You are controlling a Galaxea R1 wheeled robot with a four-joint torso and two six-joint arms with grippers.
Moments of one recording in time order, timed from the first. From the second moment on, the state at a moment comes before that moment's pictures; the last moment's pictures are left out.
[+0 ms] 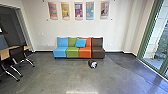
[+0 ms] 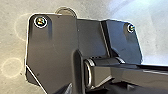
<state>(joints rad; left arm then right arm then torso) 1.51 2.99 -2.61 0.08 -0.06 -0.02 -1.60 2.97 -2.53 0.26 0.04 -0.06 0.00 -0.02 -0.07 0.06</state>
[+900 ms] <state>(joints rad) 1.51 2.99 -2.61 0.08 -0.06 -0.02 -1.60 2.97 -2.53 0.25 0.04 -0.06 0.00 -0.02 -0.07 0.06</state>
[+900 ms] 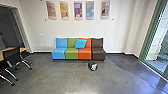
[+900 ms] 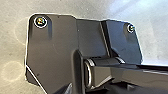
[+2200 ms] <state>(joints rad) 1.51 2.99 -2.61 0.08 -0.06 -0.02 -1.60 2.97 -2.53 0.24 0.04 -0.06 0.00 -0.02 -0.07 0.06</state>
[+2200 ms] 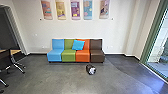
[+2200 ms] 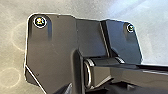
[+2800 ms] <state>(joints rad) 1.51 2.99 -2.61 0.08 -0.06 -0.02 -1.60 2.97 -2.53 0.24 0.04 -0.06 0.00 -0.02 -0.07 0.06</state>
